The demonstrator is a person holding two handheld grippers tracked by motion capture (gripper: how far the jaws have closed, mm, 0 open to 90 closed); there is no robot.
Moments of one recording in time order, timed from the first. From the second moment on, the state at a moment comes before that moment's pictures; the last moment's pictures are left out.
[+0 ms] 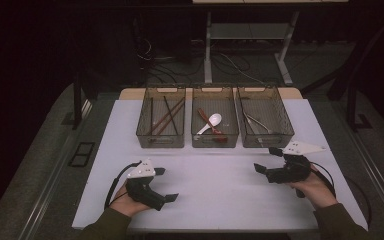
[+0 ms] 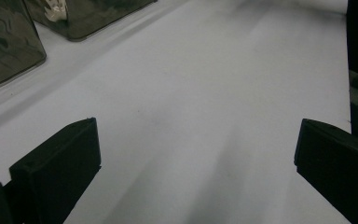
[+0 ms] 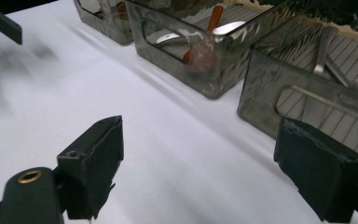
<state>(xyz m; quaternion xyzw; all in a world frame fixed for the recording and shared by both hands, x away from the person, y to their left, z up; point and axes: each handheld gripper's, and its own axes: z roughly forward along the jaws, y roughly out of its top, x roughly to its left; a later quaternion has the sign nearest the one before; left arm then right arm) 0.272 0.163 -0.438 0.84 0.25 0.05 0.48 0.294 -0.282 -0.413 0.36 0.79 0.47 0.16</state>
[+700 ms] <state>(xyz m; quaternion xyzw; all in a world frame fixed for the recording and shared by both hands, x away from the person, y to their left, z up) 0.272 0.163 -0.438 0.84 0.25 0.05 0.48 0.256 -0.290 -0.432 0.36 0.80 0.47 0.15</state>
